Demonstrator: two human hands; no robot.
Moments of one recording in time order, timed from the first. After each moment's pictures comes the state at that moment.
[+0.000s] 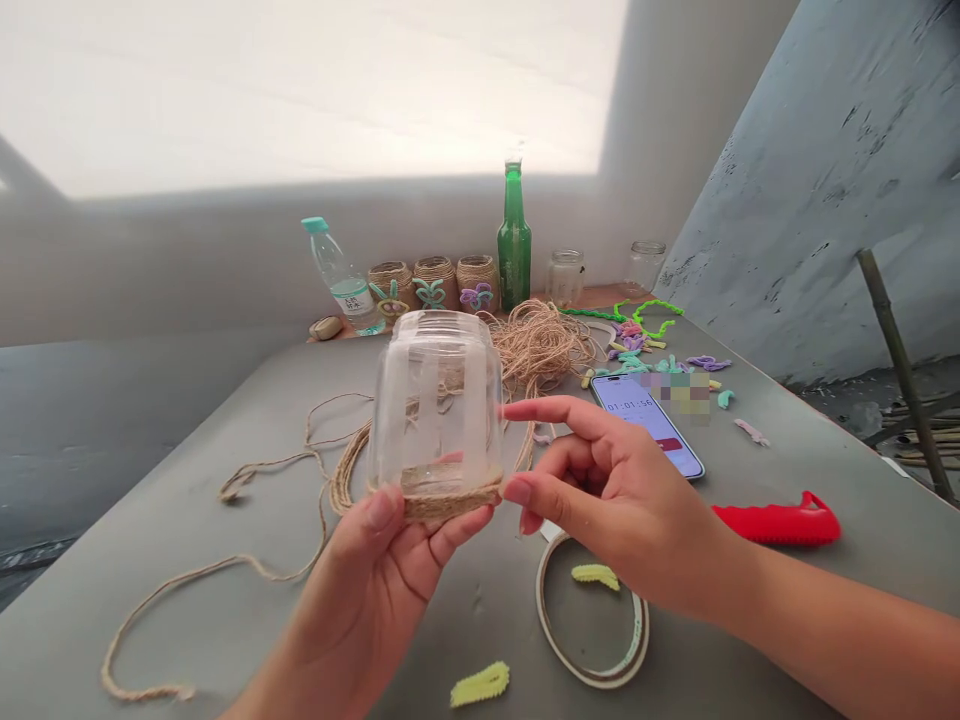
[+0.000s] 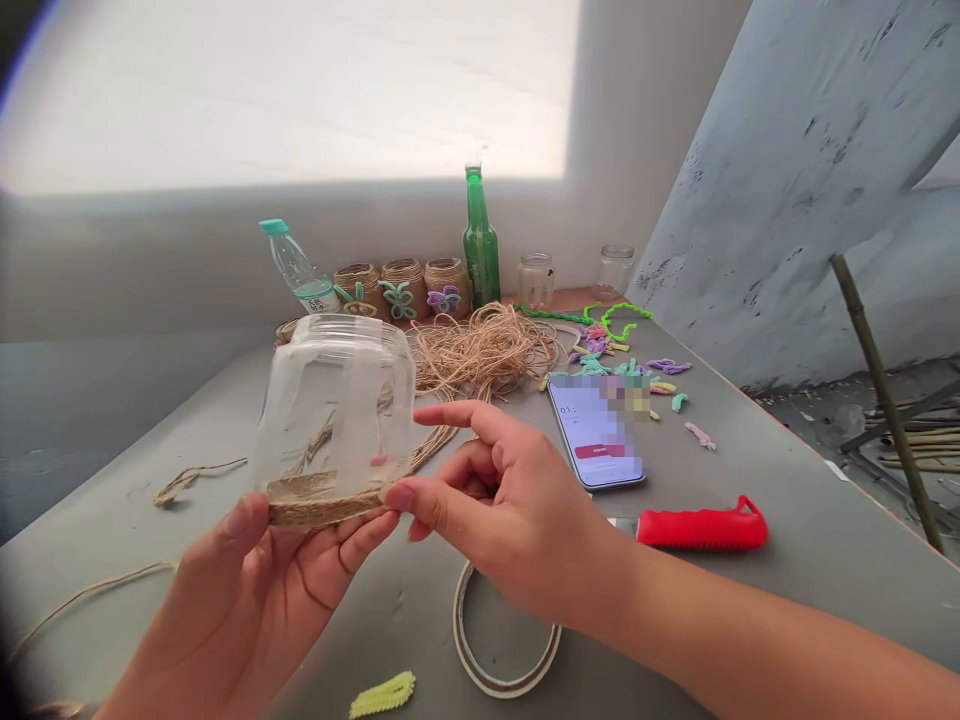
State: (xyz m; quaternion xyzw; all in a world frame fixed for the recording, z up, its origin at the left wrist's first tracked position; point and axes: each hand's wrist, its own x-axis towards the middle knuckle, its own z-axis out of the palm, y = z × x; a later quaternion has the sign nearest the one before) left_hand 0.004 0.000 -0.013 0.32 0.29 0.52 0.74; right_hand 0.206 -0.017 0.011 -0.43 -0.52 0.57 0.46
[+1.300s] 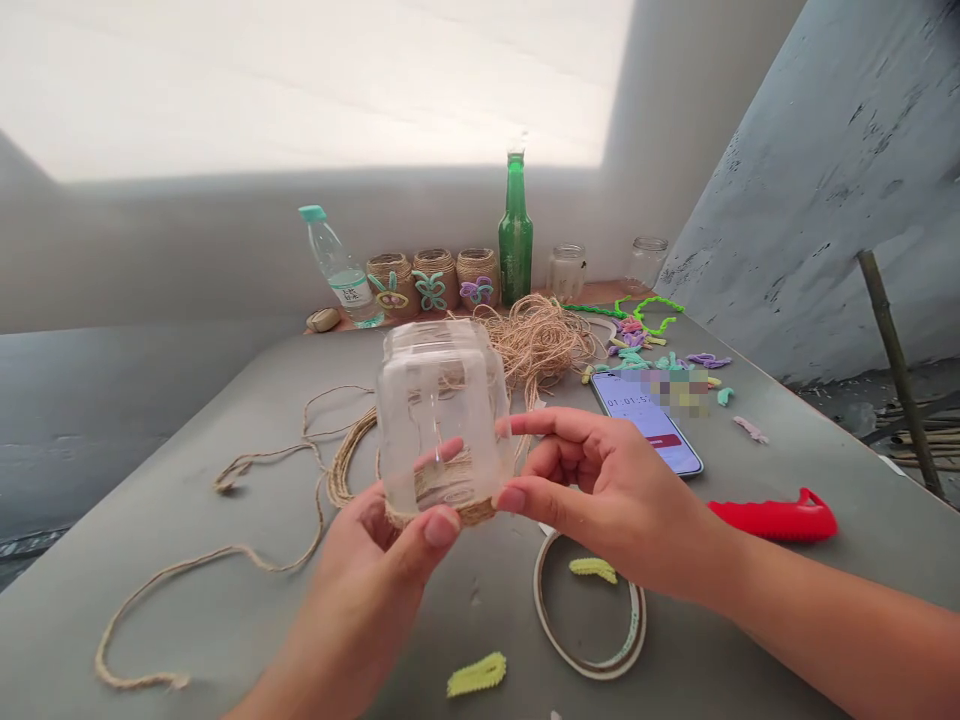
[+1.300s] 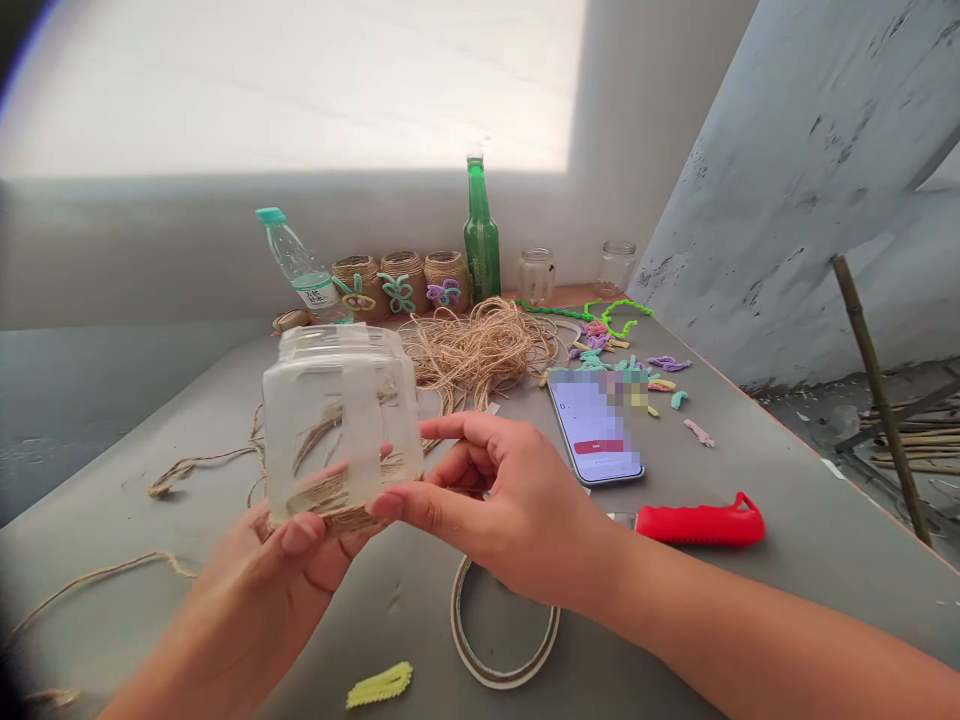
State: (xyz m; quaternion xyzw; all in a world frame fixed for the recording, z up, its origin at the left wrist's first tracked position) left_hand -0.001 -0.003 -0.024 0.40 0.43 0.47 0.66; right_hand 0.208 -0.012 0.004 -0.44 -0.51 0.59 0.44
